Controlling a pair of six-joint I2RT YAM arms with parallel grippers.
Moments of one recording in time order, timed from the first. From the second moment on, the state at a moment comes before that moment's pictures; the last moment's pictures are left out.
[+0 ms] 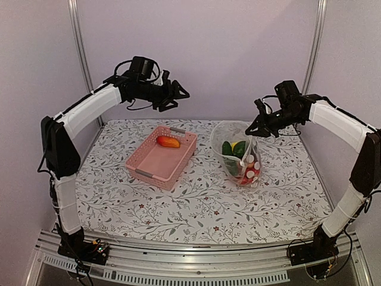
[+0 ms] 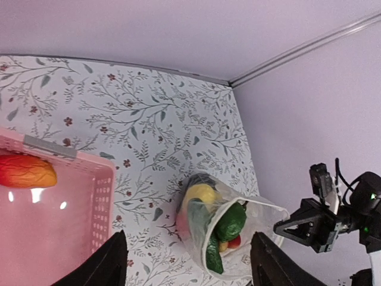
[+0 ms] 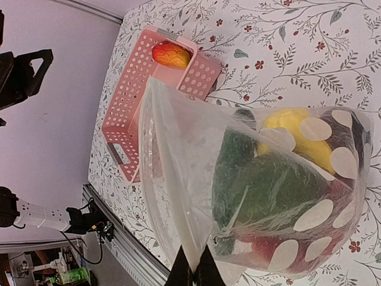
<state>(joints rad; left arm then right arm) -0.52 2.04 2.08 -0.59 0.43 -0.69 0.33 1.65 1.51 -0.76 -0.60 0.42</state>
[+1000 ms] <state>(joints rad) -0.44 2.22 1.79 -0.49 -0.01 -1.16 0.33 1.65 1.51 -0.75 -0.61 0.44</state>
